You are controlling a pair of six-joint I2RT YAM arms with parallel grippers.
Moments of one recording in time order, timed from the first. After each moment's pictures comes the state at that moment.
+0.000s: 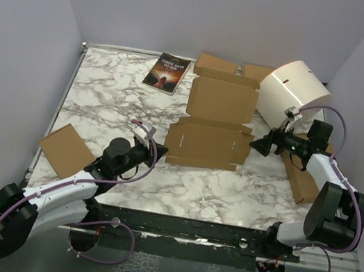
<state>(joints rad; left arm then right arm) -0.64 0.91 0.23 0.49 0.12 -0.31 -0.17 1.45 0.80 -0.11 -1.02 -0.25</state>
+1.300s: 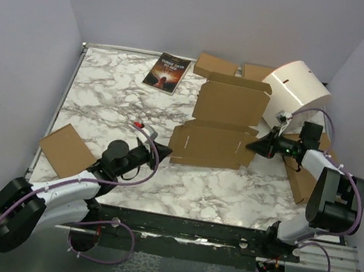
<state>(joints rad) -0.64 0.97 0.19 0.70 0.22 -0.25 -0.18 1.58 0.80 -0.12 -1.24 -0.34</state>
